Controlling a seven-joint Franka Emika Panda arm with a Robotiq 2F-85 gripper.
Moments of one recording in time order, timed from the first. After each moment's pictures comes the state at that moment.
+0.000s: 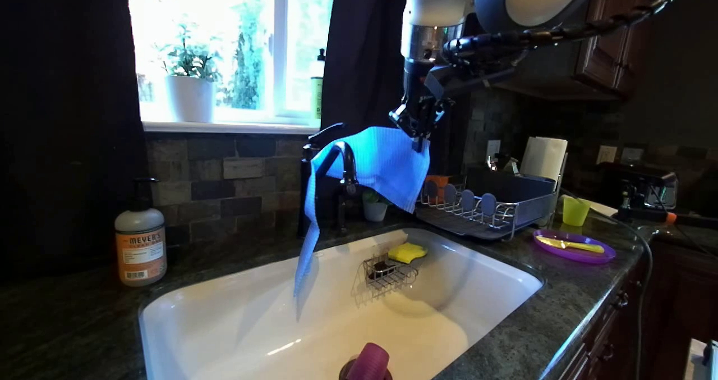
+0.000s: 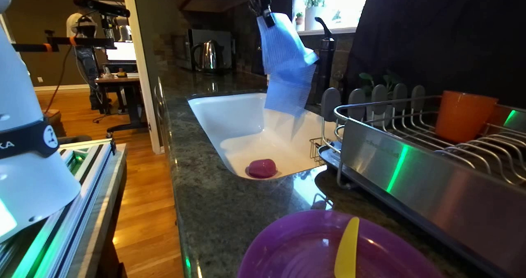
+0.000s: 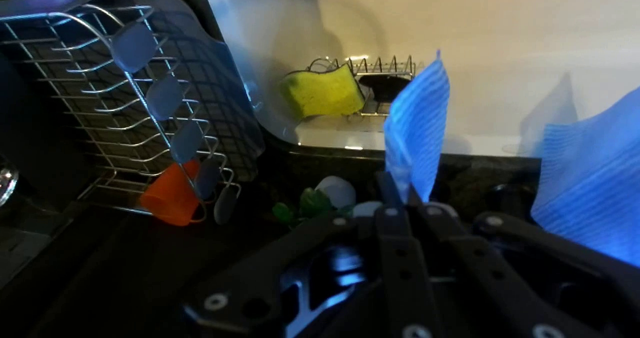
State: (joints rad) arm 0.16 -0.24 0.28 -2.29 -0.56 2.16 0.88
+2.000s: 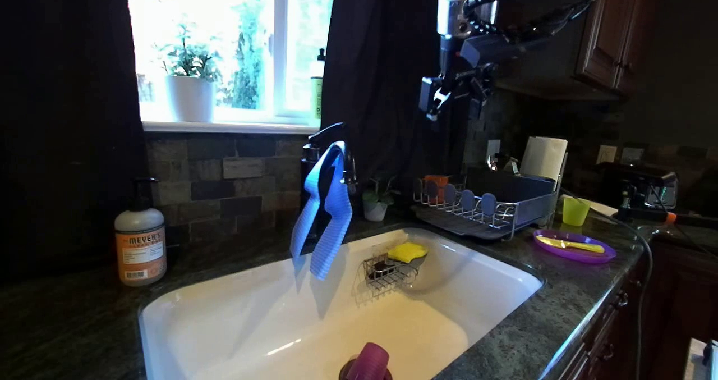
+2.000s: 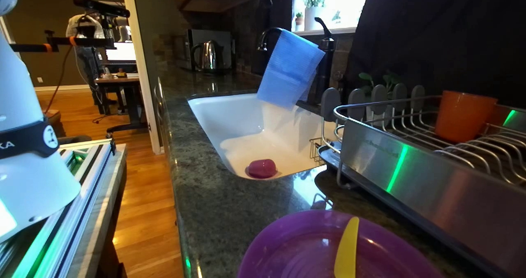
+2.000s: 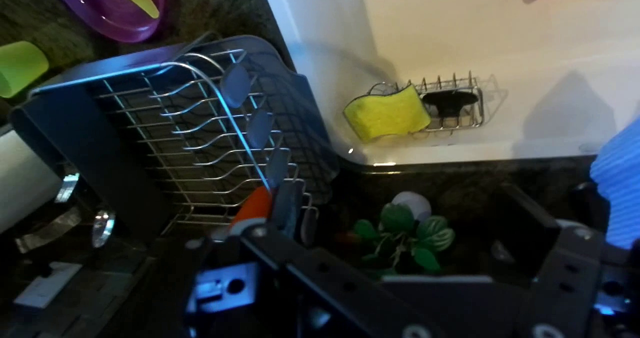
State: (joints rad) arm 0.10 -0.38 0.23 -2.31 -0.46 2.03 0.78
